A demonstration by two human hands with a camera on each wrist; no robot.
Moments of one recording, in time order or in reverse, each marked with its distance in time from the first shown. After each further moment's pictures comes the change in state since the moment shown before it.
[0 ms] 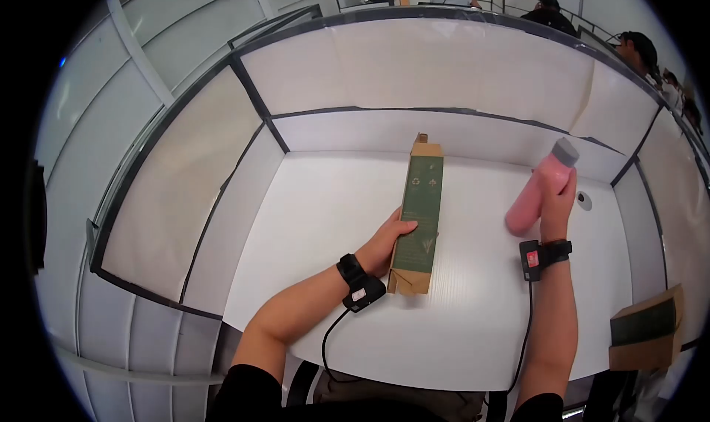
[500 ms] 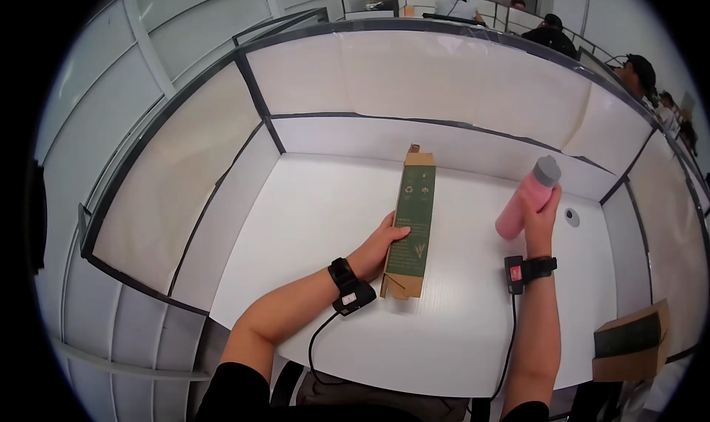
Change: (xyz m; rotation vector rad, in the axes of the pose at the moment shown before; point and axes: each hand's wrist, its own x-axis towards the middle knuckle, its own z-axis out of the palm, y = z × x) left_hand 0.000 -0.002 0.005 0.006 0.073 0.015; right_hand -0.002 0.011 -0.002 -0.141 -0.011 -0.113
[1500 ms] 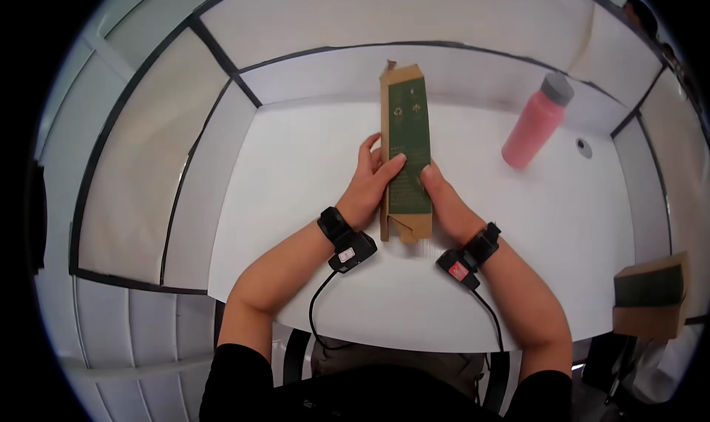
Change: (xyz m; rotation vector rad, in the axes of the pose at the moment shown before) left_hand -0.007 0.003 0.003 0.212 0.109 0.225; right_hand -0.135 -0.081 0.094 0.666 -0.956 0.762
